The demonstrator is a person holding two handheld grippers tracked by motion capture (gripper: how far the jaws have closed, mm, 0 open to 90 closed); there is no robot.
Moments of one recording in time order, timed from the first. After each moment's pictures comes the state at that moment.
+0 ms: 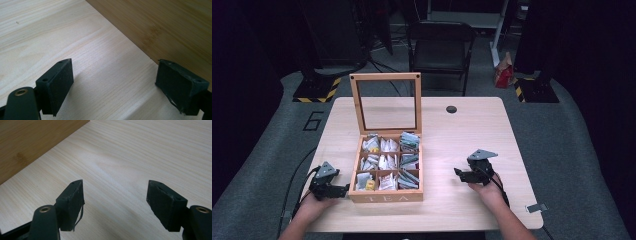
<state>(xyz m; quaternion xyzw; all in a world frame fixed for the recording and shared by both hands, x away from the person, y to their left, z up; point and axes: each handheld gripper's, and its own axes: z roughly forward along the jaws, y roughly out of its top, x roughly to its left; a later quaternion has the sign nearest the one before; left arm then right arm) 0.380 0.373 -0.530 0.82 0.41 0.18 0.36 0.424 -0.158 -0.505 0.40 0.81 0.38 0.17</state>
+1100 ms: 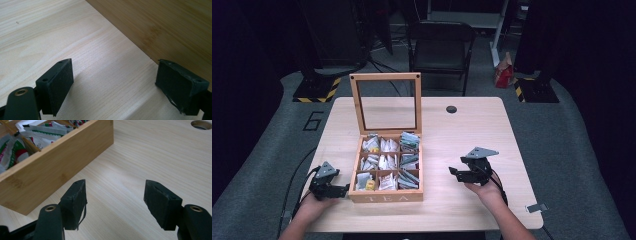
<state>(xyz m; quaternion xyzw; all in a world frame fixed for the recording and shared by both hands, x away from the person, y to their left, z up) 0.380 0.373 -0.530 0.82 0.41 0.18 0.36 0.407 -0.142 -0.468 0.38 0.81 0.43 0.15</state>
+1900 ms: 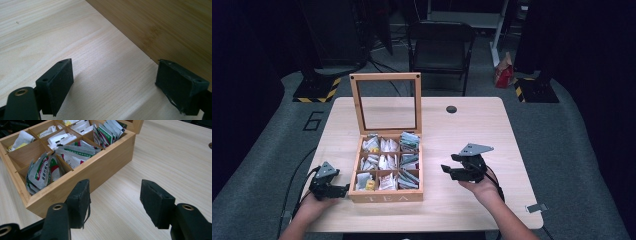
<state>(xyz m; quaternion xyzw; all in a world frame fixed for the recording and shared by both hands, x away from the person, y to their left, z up) 0.380 0.373 -0.530 0.82 0.41 0.19 0.36 0.401 -0.119 -0.439 0.33 0.82 0.45 0.14</state>
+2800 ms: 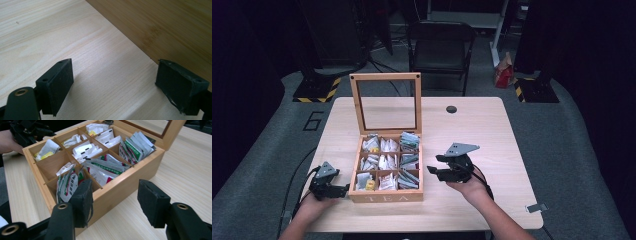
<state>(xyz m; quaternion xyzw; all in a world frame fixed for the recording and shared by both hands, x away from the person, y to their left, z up) 0.380 0.373 -0.530 0.82 0.41 0.18 0.36 0.395 -0.080 -0.426 0.29 0.83 0.46 0.12</state>
